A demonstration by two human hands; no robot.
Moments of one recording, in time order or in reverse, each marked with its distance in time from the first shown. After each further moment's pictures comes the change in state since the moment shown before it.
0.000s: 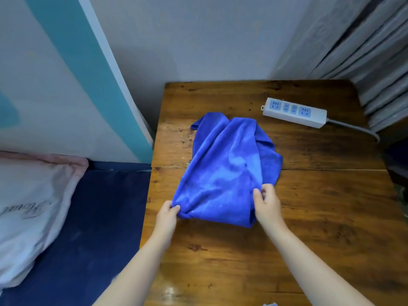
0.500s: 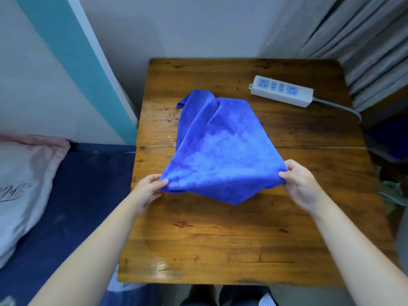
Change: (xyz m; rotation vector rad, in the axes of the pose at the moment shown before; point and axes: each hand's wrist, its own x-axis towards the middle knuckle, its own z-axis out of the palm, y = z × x) left_hand 0.007 0.014 -0.016 -0.094 -0.268 -0.110; right_hand 0.017 0.017 -0.097 0.584 -0.376 0.206
